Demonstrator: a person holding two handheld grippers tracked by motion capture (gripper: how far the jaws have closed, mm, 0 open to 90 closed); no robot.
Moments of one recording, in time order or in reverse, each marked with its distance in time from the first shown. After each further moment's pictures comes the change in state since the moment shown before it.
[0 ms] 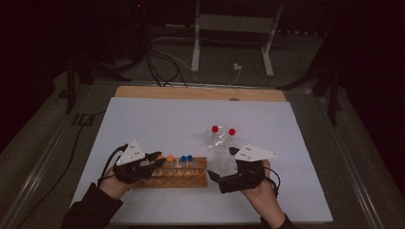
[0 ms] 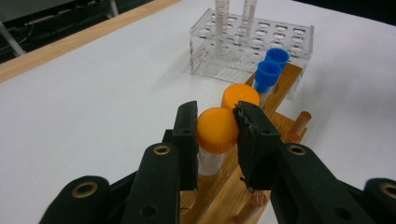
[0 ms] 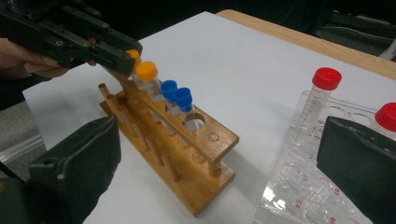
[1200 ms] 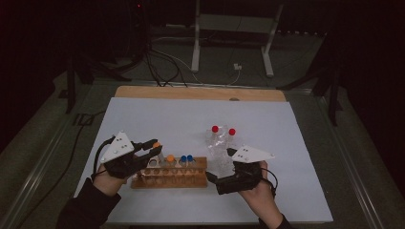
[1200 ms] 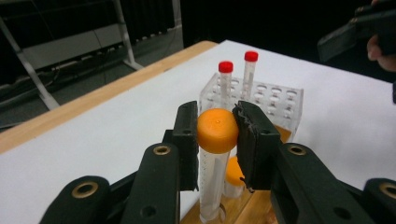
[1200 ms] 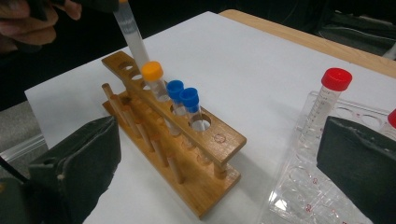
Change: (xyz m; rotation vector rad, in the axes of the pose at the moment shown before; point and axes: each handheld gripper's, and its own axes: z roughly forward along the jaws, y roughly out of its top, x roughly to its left) left arm 0.000 0.030 -0.030 -0.165 0.039 0.014; right arm 0.005 -0.001 0.004 -0.002 0.004 -0.002
